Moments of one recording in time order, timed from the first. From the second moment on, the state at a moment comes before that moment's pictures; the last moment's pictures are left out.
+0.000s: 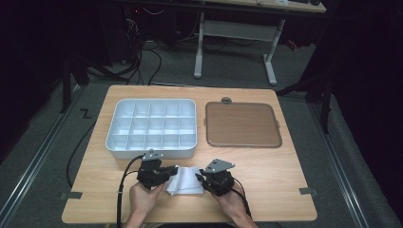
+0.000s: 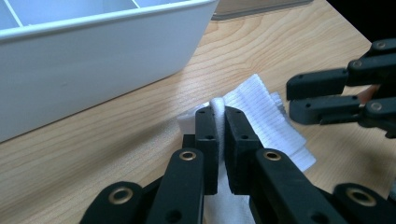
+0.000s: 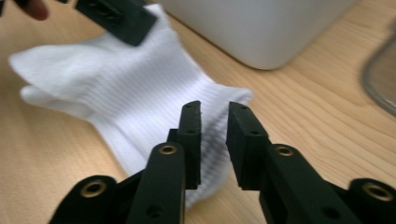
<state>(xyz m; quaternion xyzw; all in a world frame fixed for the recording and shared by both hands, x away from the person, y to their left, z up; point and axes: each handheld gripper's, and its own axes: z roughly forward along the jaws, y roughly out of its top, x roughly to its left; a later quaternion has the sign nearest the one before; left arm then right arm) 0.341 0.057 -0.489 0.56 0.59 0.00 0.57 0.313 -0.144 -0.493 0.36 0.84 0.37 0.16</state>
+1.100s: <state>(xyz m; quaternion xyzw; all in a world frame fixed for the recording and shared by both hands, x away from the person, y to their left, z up) 0.334 0.056 -0.487 0.56 0.58 0.00 0.59 0.325 -0.150 -0.520 0.40 0.84 0.36 0.11</state>
